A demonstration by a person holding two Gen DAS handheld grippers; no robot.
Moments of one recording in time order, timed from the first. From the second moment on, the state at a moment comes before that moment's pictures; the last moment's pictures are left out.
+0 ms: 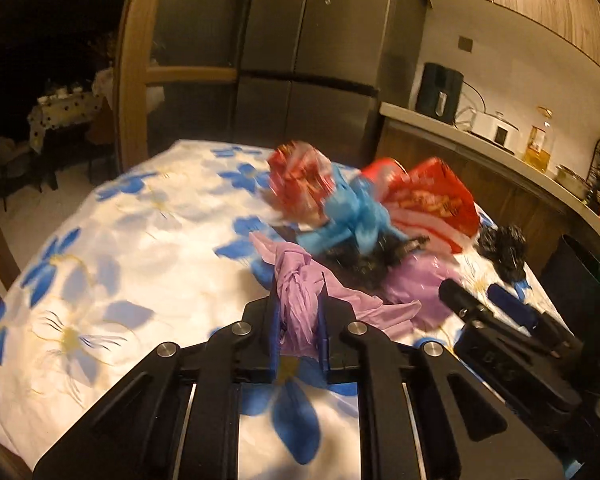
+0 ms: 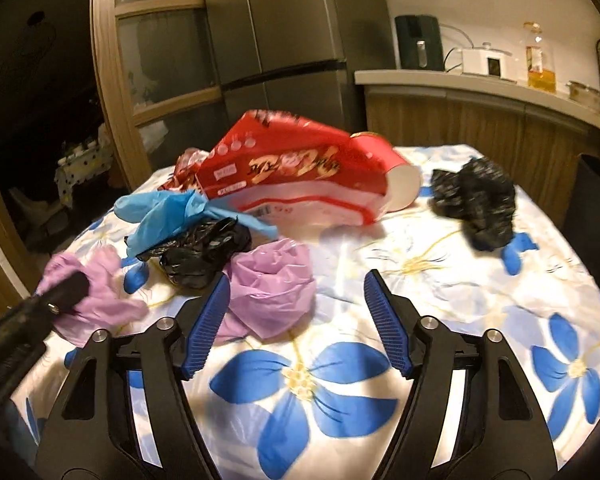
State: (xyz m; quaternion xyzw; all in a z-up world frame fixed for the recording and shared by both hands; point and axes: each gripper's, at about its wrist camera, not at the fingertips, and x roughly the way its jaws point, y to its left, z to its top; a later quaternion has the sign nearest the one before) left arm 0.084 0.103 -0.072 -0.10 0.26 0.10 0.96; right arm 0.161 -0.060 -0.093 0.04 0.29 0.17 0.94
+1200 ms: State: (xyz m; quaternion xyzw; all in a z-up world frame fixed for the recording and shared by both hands) left arm 0.101 0.011 -0.029 -0.05 0.20 0.03 0.98; right arm 0.115 -0.176 -0.026 0.06 0.21 0.13 0.97
